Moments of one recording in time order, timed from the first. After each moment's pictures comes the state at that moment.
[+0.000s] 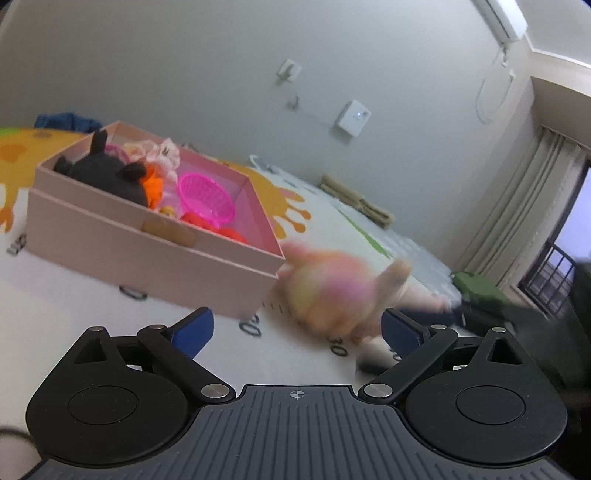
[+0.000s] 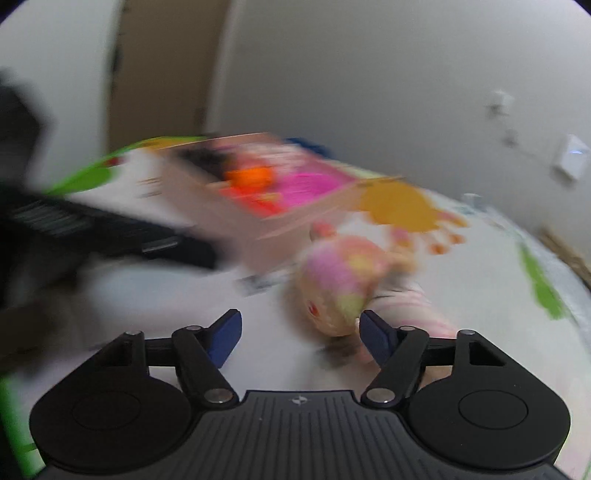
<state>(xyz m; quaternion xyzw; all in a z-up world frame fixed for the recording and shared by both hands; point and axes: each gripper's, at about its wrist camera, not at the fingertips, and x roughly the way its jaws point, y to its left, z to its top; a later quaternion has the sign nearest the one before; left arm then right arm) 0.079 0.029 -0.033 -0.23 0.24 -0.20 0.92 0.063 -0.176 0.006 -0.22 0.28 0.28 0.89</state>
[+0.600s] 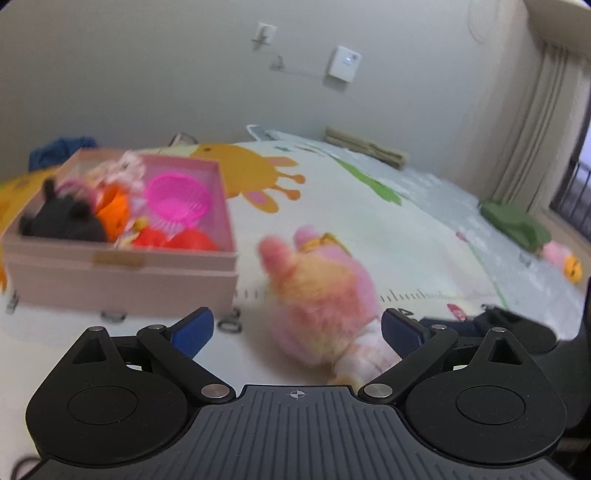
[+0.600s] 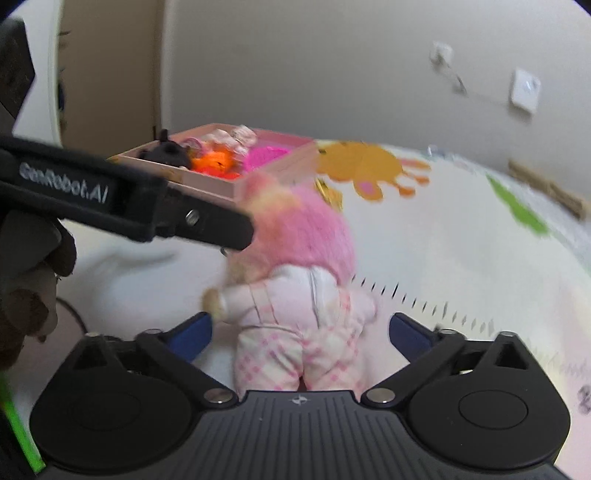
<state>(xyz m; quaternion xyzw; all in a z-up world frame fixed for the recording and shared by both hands) 0.090 -0.031 0.002 -0.08 0.30 -0.18 0.93 0.070 -0.205 -0.024 -0.11 0.31 0.20 0.92</state>
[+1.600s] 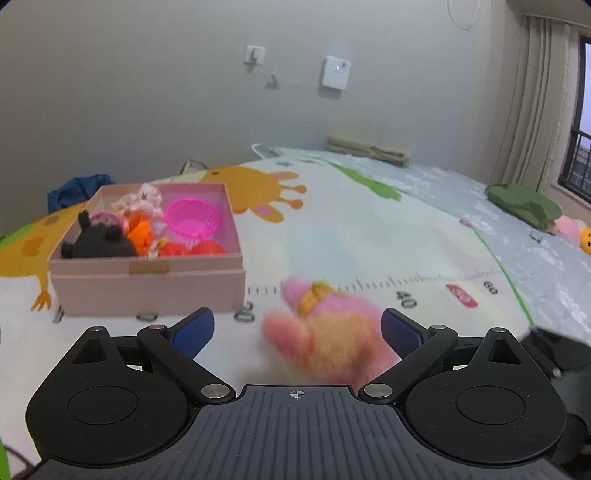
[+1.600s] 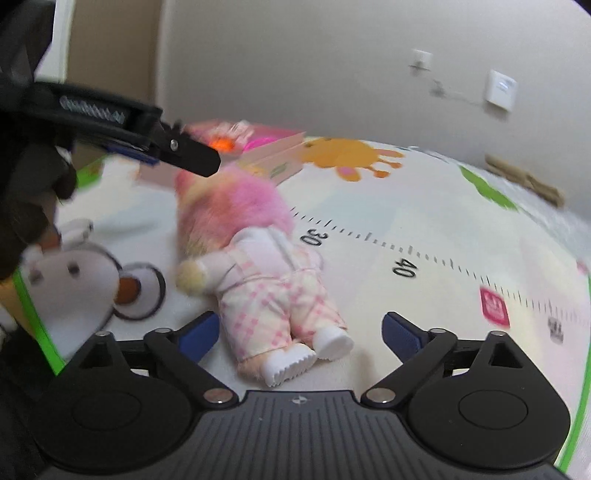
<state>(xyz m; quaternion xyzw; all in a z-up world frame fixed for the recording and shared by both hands) 0.040 -0.036 0.023 -0.03 0.27 -0.15 0.95 -0.026 -0.247 -0.026 -0.09 0.28 0.18 0.94</state>
